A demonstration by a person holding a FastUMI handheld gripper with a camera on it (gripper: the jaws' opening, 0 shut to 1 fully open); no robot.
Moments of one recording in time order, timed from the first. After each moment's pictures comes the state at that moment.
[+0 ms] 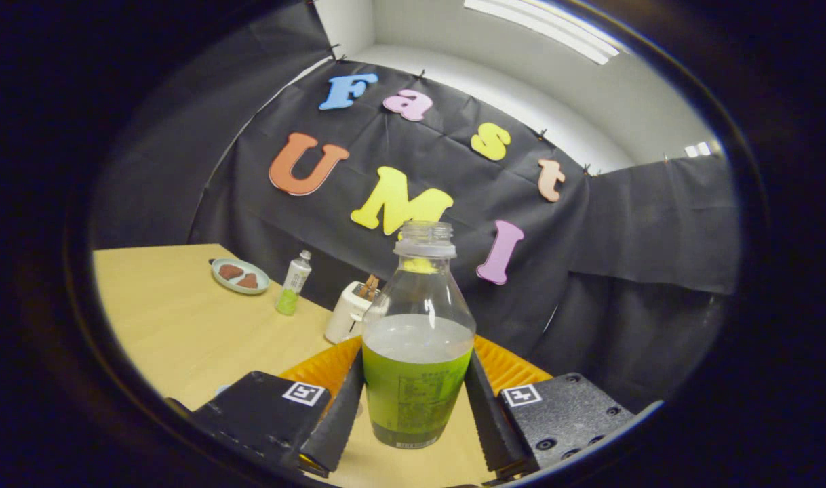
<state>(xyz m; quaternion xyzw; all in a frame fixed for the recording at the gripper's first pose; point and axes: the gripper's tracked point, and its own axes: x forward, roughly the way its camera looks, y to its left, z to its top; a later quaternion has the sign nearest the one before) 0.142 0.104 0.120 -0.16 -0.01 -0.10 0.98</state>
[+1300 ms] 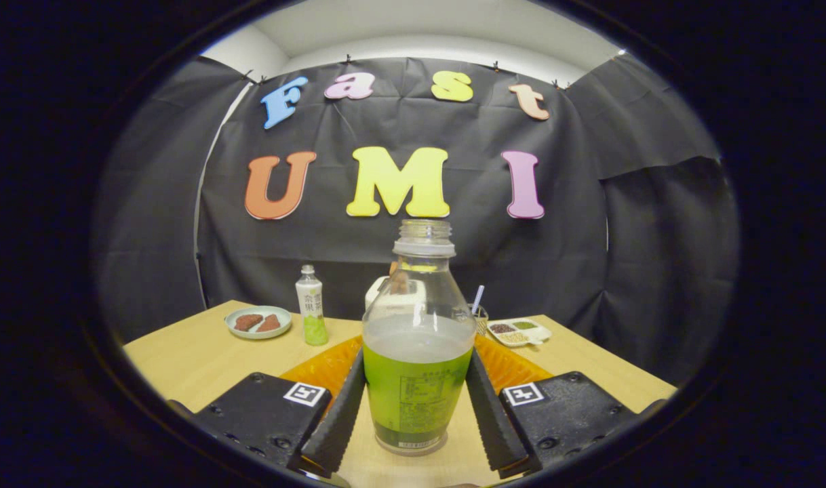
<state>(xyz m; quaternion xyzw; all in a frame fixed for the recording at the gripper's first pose) 0.287 0.109 0.053 0.00 0.03 -0.03 1.00</state>
